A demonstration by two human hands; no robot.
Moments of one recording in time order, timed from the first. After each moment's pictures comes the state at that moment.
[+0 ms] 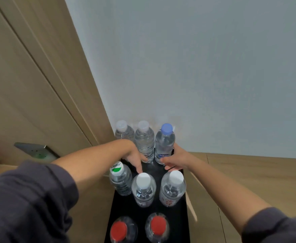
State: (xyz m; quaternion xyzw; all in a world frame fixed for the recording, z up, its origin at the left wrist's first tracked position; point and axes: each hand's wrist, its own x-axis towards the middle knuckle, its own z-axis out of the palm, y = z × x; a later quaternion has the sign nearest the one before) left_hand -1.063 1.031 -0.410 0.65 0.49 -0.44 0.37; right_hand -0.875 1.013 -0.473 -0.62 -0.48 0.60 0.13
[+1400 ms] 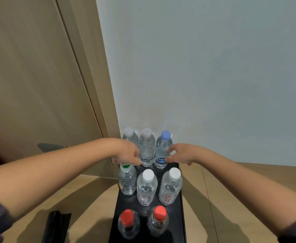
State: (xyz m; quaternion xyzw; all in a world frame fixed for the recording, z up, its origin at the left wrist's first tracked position) left_hand -1.101 0.968 -0.295 0.77 0.51 -0.31 0.24; right_hand -0.885 0.974 -0.327 -0.61 -0.70 0.33 -0.15
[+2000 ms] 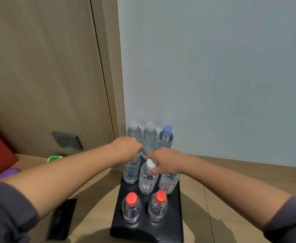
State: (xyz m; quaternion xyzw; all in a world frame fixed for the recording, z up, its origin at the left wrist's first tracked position) left_hand -1.107 0.930 -0.312 0.84 0.49 -0.23 0.01; right_hand -0.936 0.918 -0.324 -0.43 -0.87 0.21 -0.12
